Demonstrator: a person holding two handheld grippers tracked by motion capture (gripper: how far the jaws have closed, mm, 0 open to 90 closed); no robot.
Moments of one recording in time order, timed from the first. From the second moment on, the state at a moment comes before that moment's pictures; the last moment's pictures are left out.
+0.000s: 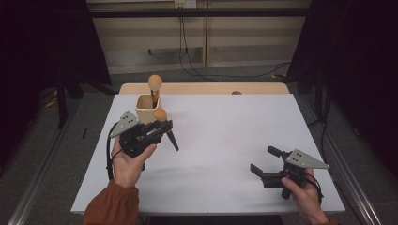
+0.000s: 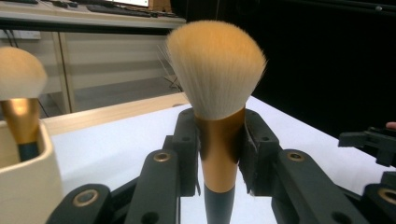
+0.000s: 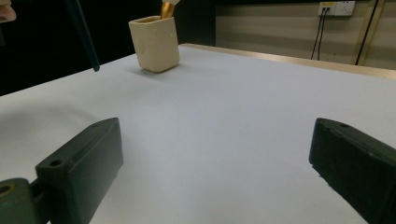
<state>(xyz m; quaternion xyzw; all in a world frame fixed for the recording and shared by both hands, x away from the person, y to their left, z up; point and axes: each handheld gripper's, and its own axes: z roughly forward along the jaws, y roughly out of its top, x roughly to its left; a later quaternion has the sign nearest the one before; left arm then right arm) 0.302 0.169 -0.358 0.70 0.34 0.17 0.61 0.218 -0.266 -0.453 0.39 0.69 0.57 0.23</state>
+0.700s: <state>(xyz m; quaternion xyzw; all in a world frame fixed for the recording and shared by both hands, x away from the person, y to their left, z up) 0.335 0.207 -0.320 0.70 0.35 0.21 0.59 0.213 -0.279 -0.455 0.42 0.67 0.56 0.25</state>
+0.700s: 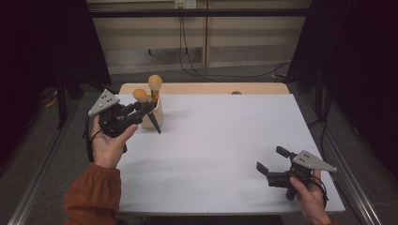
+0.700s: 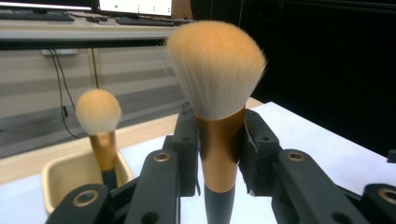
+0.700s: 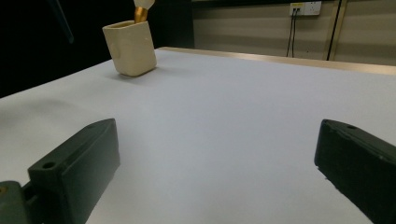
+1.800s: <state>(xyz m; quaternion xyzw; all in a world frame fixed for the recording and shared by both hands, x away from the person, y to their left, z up) 0.382 0.229 -0.270 0.67 0.35 0.27 0.60 0.205 -0.280 -0.458 0.40 0.68 0.56 0.26</state>
